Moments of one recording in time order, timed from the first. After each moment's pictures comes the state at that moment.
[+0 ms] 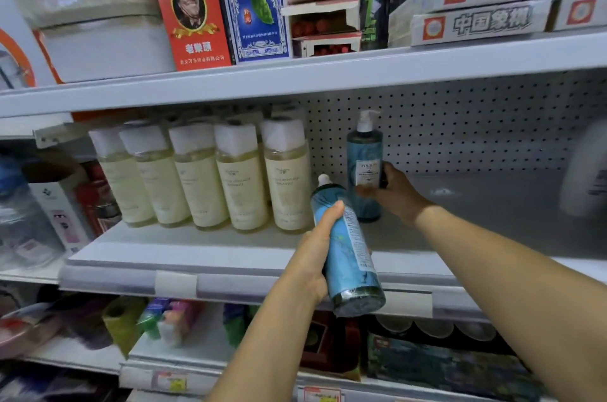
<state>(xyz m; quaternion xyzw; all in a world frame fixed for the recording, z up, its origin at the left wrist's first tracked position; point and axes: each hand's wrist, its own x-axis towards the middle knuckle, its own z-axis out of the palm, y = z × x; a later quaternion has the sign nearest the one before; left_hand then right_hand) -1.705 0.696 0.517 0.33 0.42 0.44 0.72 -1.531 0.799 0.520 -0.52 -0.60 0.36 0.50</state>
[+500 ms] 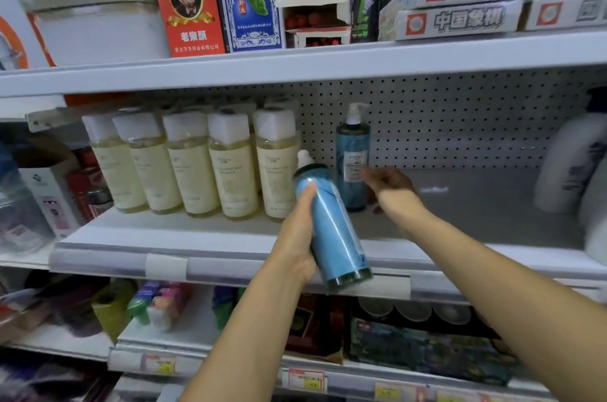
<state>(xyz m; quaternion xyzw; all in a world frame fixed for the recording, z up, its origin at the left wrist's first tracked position) -1.702 0.678 0.532 0.31 0.44 0.51 0.67 -1.538 0.742 0.528 -0.59 -0.51 0.33 0.53</state>
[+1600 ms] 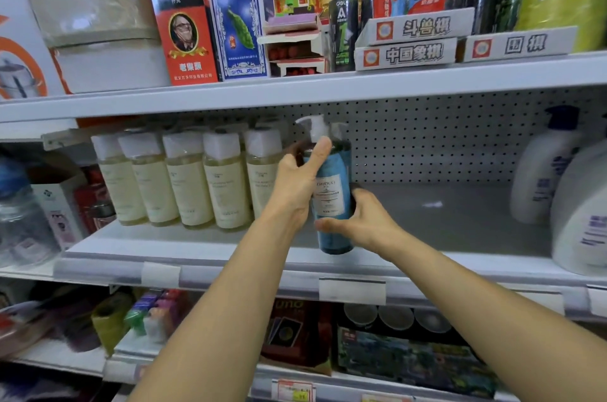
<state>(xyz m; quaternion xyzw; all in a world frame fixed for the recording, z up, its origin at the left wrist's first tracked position) -1.671 0.694 0.598 0.51 0.38 0.61 0.47 -1.545 0.681 0.546 -0.52 -0.66 0.31 0.44</state>
